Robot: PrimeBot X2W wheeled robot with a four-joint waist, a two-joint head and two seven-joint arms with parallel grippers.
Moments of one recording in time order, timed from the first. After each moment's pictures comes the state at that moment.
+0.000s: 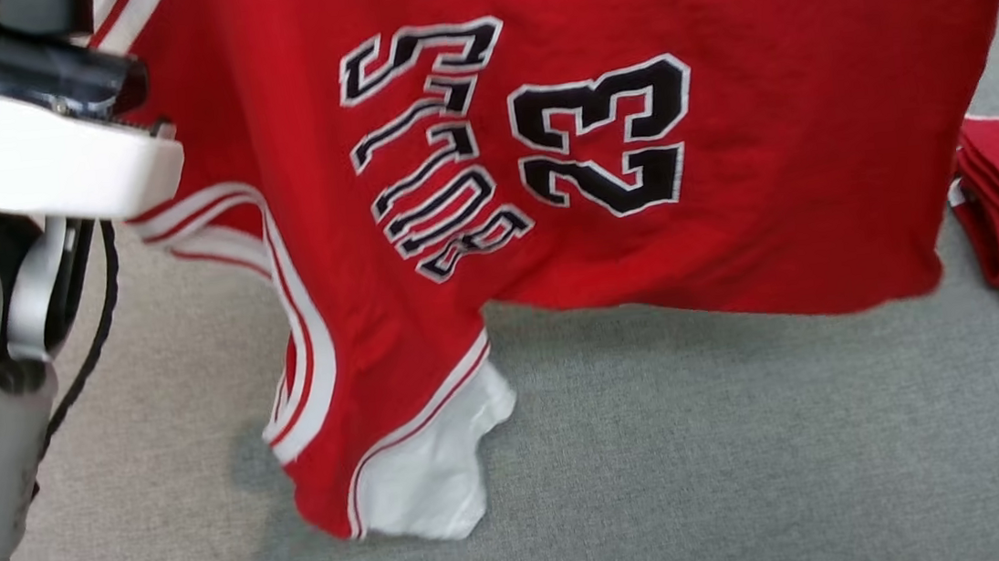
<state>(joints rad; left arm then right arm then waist) -0.83 0.47 -0.36 -0.16 -0.33 0.13 0.05 -0.74 -0.29 0.05 -0.06 0.42 0.13 0.06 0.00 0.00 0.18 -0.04</state>
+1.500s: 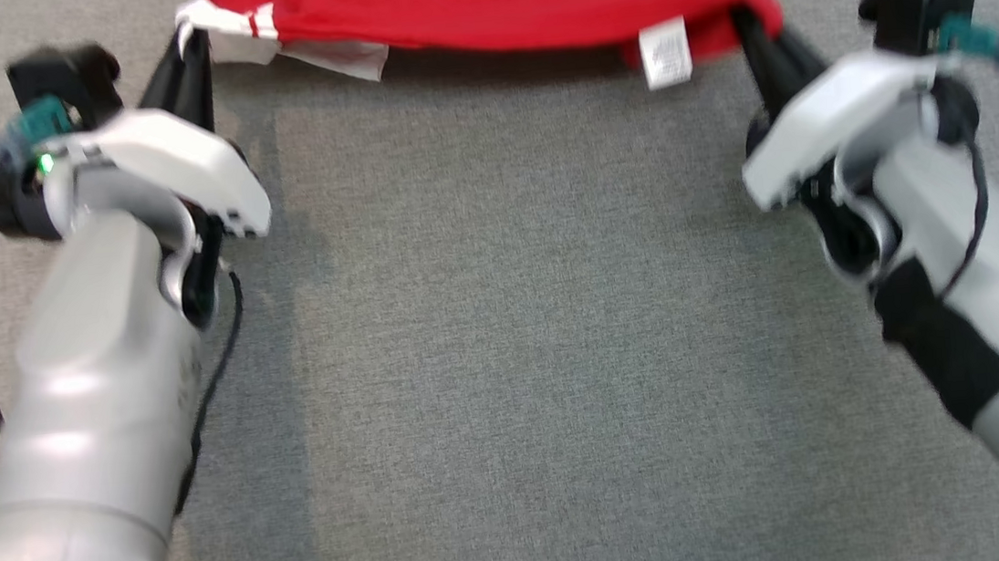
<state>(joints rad) -1.09 0.12 -0.36 1.14 -0.49 -0.11 -0.26 -1.08 -0.16 0.67 0.98 0.82 0.13 -0.26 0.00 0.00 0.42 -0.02</state>
